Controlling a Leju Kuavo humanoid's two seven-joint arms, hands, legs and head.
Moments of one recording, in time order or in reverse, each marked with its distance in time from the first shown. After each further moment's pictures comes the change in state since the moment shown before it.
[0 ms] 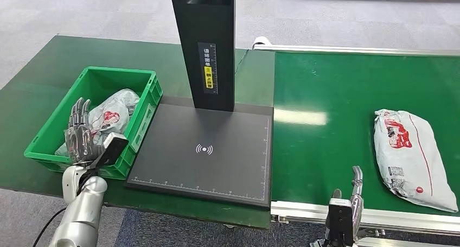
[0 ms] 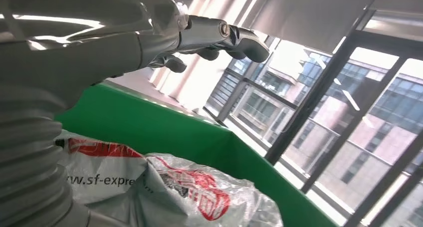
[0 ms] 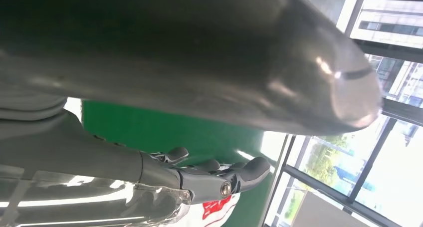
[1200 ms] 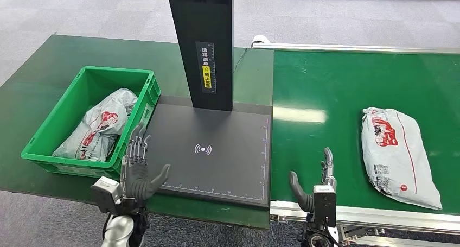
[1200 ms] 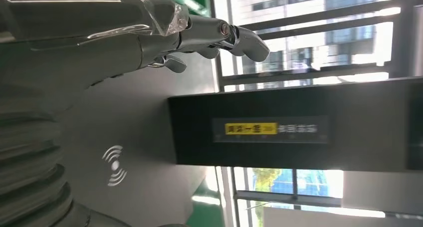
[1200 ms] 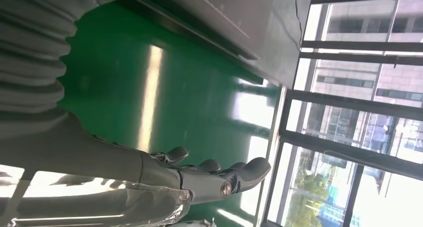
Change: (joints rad) left arm 0.372 -0.215 -0.383 -0.421 0.770 -0.660 -0.079; right arm -0.099 -0.008 0.128 0.130 -0.115 0.104 -0.045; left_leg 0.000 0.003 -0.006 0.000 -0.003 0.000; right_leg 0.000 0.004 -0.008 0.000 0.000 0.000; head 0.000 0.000
